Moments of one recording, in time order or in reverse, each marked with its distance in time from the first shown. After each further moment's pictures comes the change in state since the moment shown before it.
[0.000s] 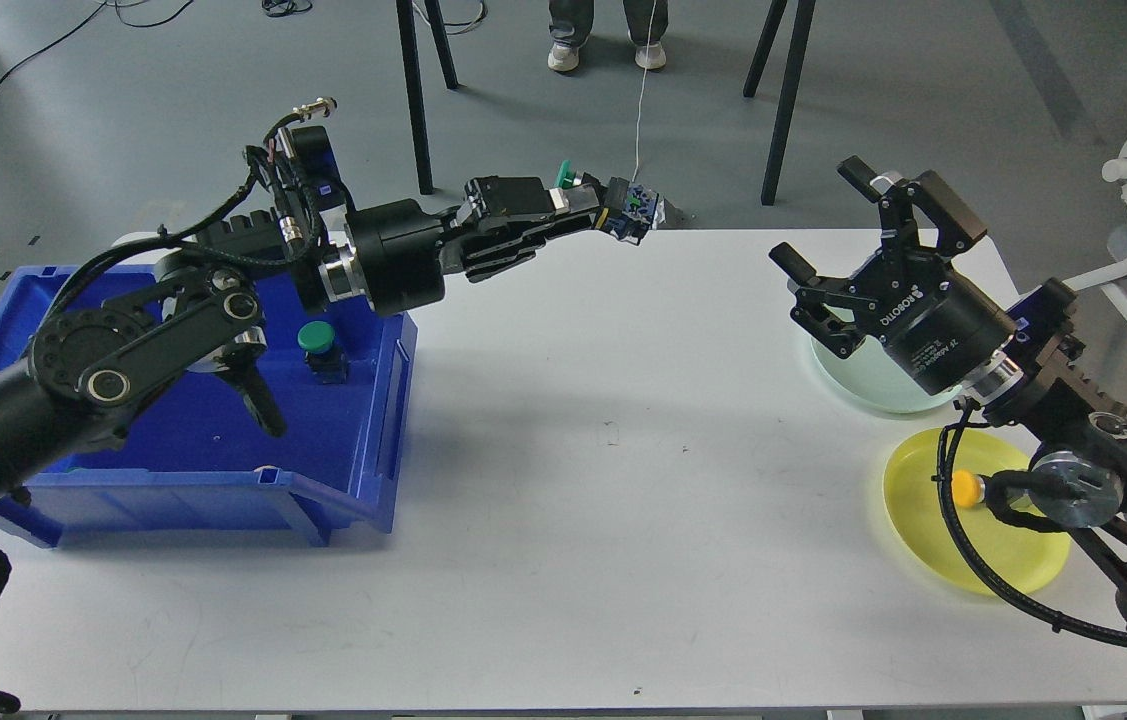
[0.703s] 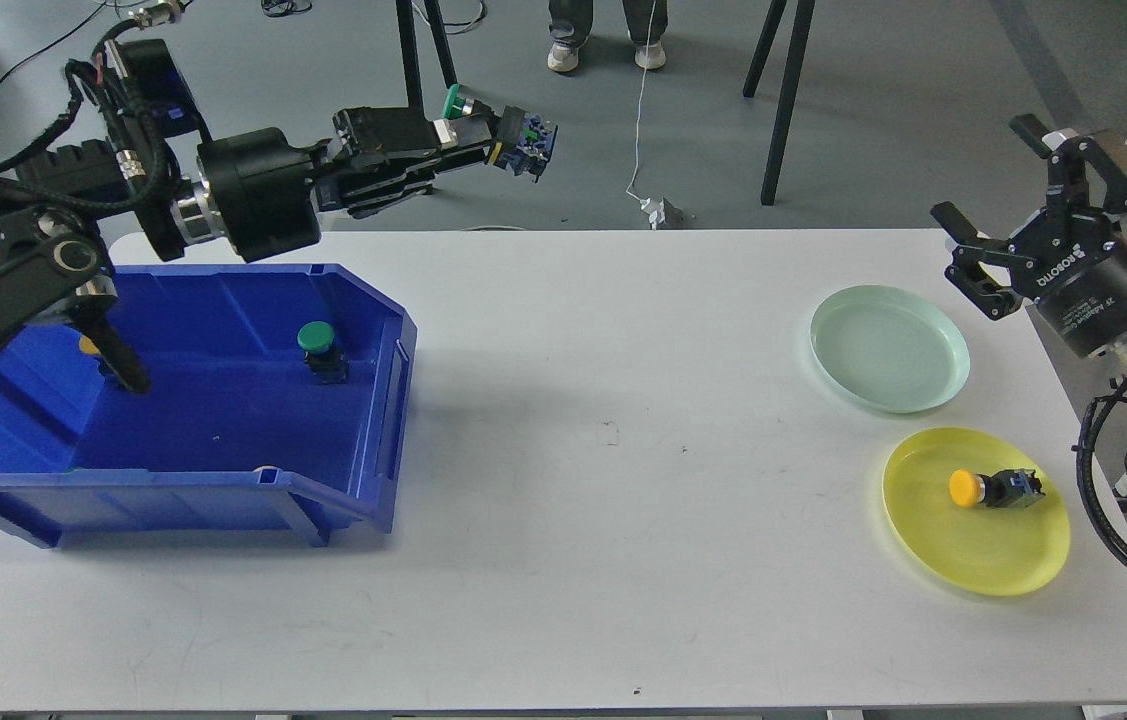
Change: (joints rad) left arm -0.053 0.224 -0.008 -0.132 -0.014 0.000 0.000; right arm -0.011 -0.202 0.040 -0.093 0.125 0.000 0.000
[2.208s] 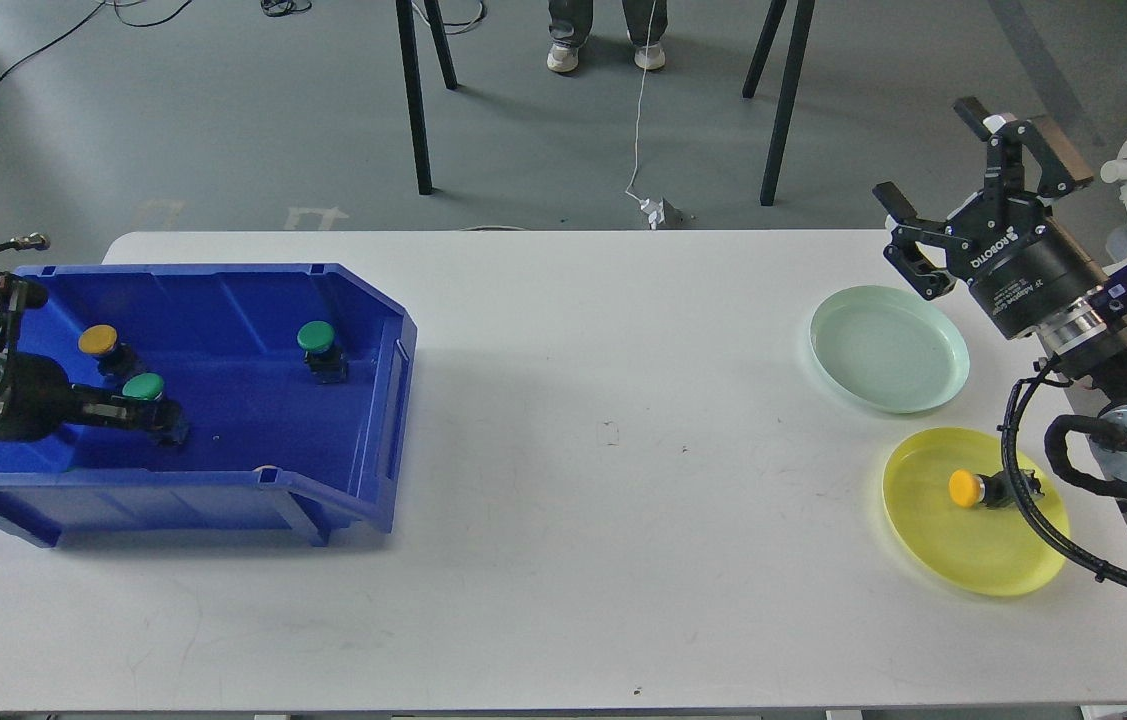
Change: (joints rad) left arm 0.034 0.244 0.460 0.422 0.646 0.000 0.000; right arm 0.072 0.138 -0.004 -0.060 0.000 -0.045 0.000
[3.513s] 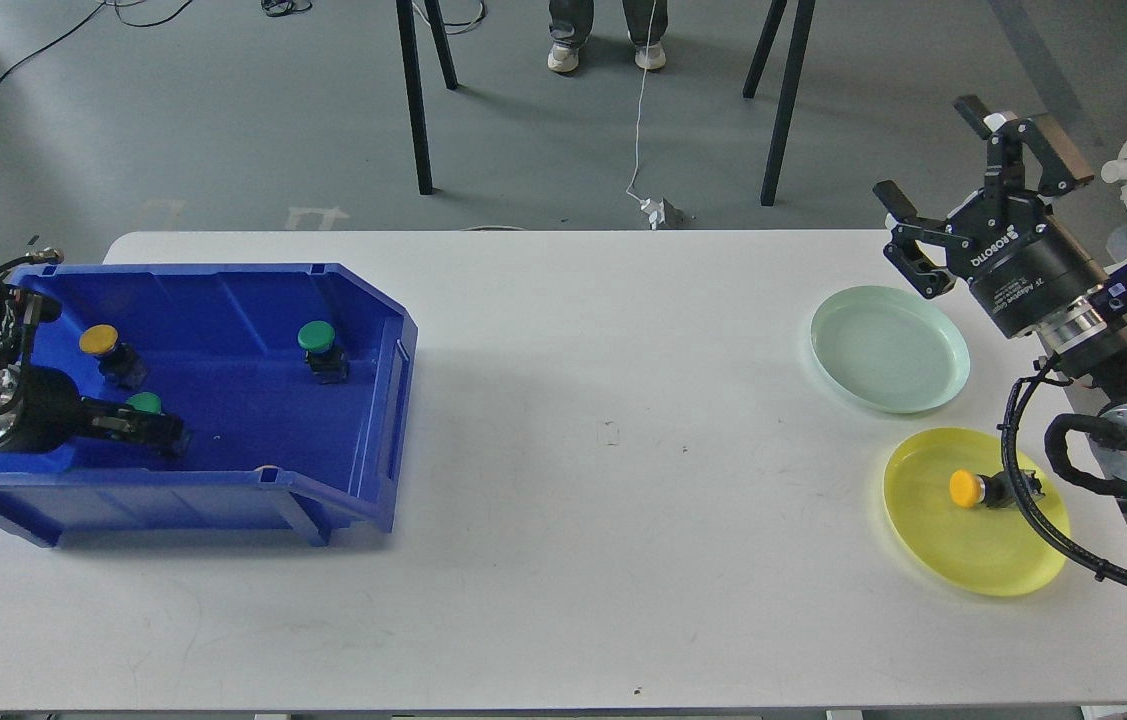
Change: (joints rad) left arm 0.023 -0.067 0.016 0.060 0.007 0.000 0.000; right arm 0.002 0.000 0.001 0.002 0.000 0.001 0.000
